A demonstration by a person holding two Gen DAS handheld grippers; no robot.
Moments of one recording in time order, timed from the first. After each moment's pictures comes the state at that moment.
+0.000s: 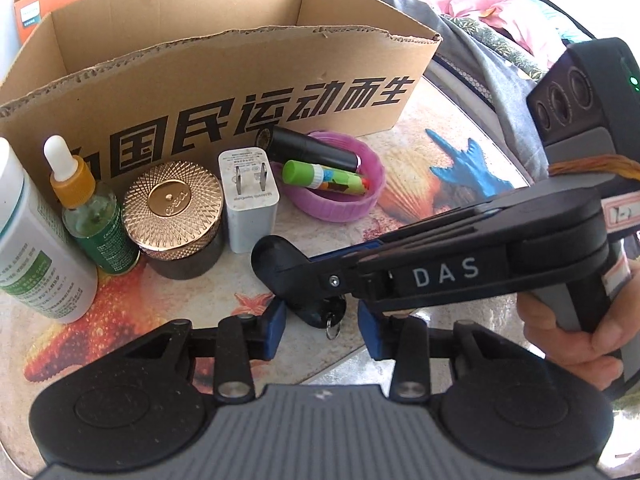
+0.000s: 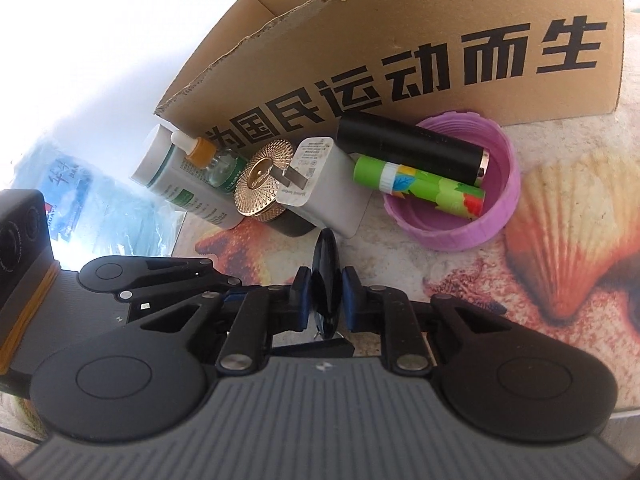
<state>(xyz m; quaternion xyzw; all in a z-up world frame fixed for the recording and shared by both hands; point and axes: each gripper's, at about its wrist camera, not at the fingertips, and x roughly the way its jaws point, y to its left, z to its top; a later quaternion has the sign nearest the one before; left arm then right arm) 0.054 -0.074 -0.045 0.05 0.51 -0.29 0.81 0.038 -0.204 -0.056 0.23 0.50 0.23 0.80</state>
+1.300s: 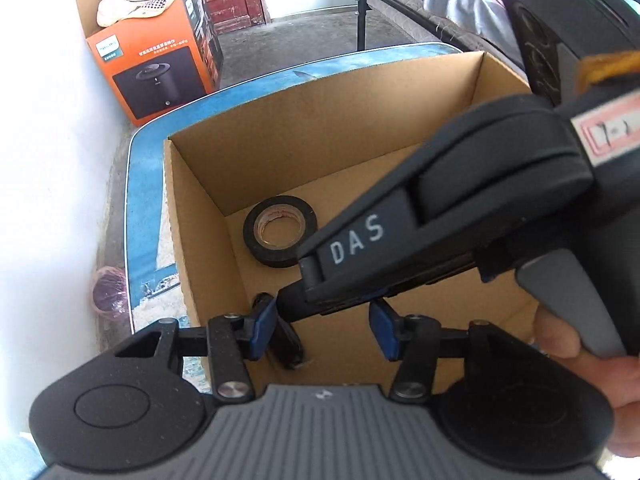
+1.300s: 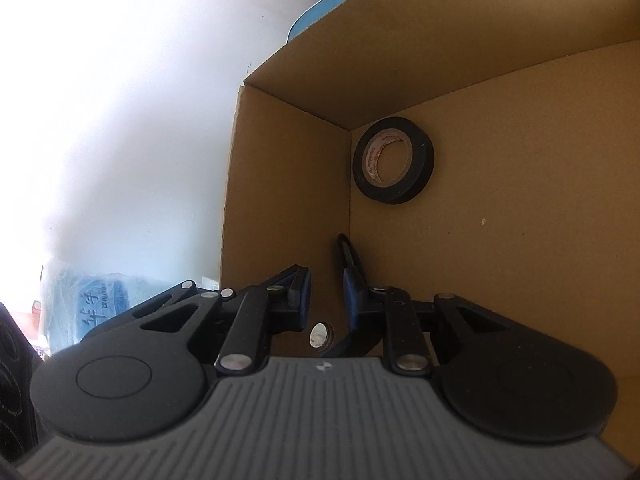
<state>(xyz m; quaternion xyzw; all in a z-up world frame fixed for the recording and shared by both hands) 0.209 -0.043 0.027 0.13 0.51 -0.14 0.84 0.254 -0.155 -0.012 0.33 0.56 0.23 0.72</state>
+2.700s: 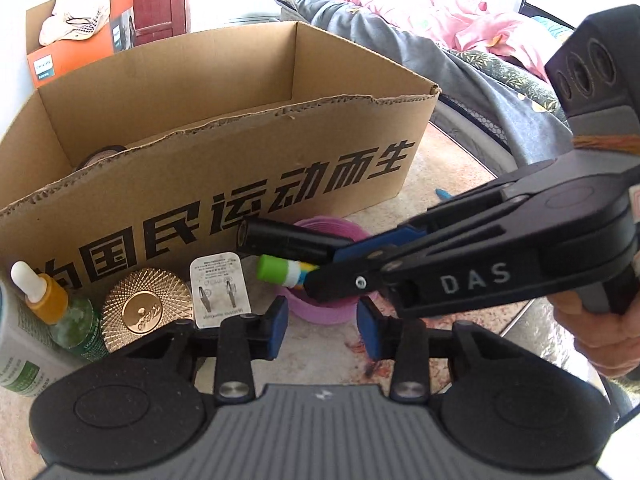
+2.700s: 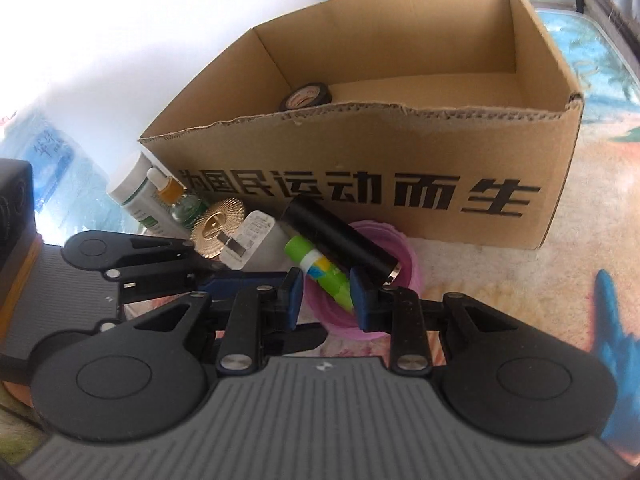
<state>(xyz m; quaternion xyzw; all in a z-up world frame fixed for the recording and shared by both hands) 0.071 -0.117 -0.041 0.08 0.44 -0.26 0.86 0.073 -0.244 -0.032 0.13 0.47 0.26 0.84</state>
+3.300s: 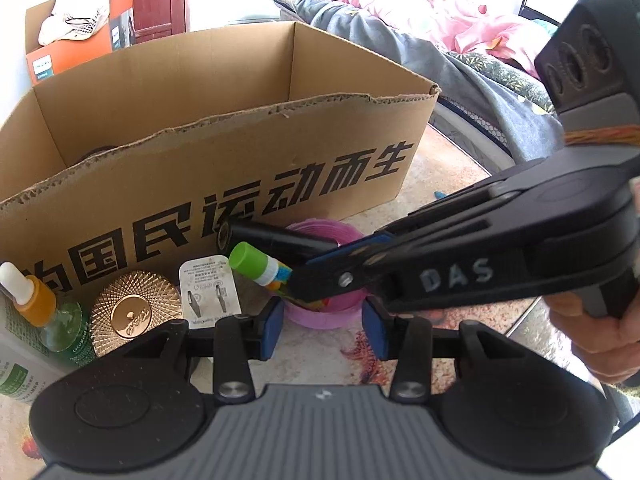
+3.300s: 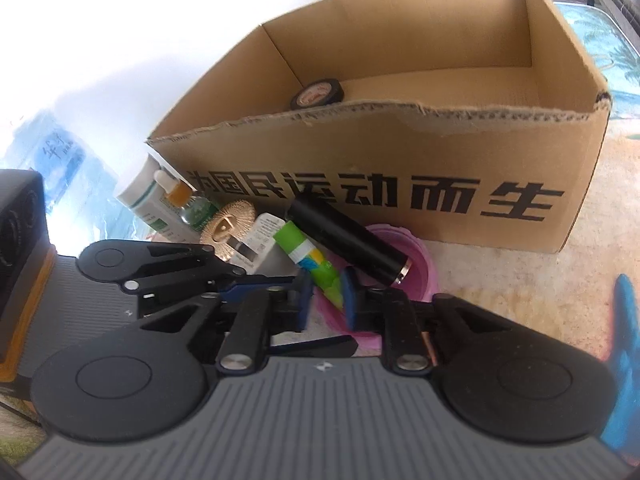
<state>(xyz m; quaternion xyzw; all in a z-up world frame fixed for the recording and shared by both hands) 0.073 -0.121 -0.044 0.07 0.43 -0.26 0.86 0.075 -0.241 -0.031 0.15 0.46 0.28 0.83</state>
